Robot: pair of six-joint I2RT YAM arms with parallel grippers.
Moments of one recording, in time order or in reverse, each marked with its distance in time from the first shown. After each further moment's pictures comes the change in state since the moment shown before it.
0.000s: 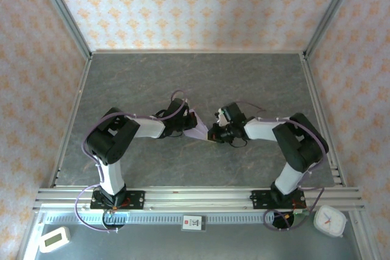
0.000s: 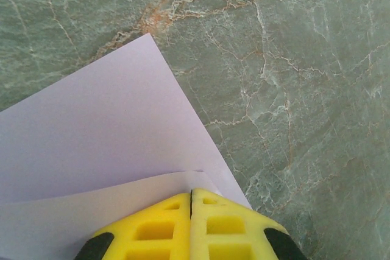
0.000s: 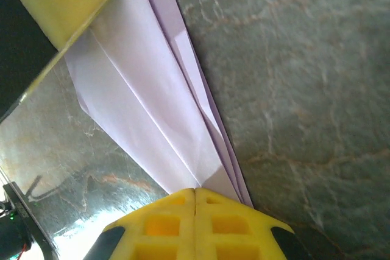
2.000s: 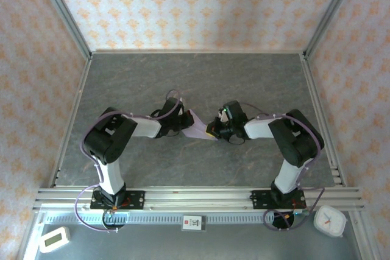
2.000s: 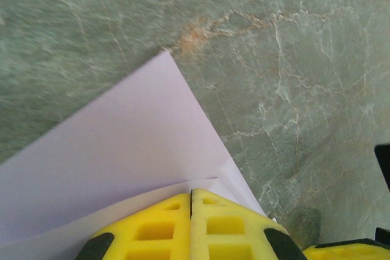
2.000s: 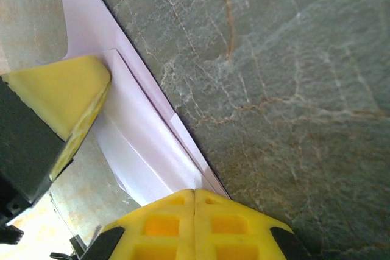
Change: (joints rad) left arm 0.061 -0.011 -0.033 0.038 0.051 -0.043; right arm -0.038 0.076 -0.006 0.195 0.004 0.260
